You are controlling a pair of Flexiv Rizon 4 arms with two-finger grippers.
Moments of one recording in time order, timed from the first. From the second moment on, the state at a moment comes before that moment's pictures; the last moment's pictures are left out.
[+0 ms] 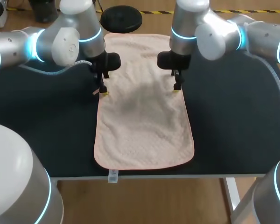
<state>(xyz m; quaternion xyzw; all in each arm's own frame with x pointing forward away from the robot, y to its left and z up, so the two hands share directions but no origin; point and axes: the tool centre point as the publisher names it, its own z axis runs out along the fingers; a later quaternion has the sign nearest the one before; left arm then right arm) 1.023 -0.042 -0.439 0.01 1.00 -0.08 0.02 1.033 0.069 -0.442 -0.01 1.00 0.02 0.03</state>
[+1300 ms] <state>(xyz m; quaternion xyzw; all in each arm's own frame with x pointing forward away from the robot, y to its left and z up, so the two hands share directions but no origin) 1.027 -0.042 -0.419 0.01 0.99 -0.09 0.06 1.028 0.069 -0.412 -0.01 1.00 0.04 0.06</state>
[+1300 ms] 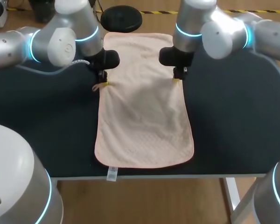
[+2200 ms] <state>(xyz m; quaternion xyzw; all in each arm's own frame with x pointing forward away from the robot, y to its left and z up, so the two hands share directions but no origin) 1.038 -0.023 -0.286 0.05 0.98 -0.12 0.17 1.047 0.045 -0.274 -0.03 0.99 0.03 0.15</state>
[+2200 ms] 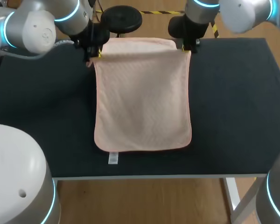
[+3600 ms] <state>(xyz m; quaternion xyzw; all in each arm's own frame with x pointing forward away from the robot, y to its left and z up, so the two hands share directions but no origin) 1.151 -0.024 -0.075 0.09 0.92 -0.07 0.38 1.151 0.049 -0.052 -0.15 0.93 0.04 0.33</state>
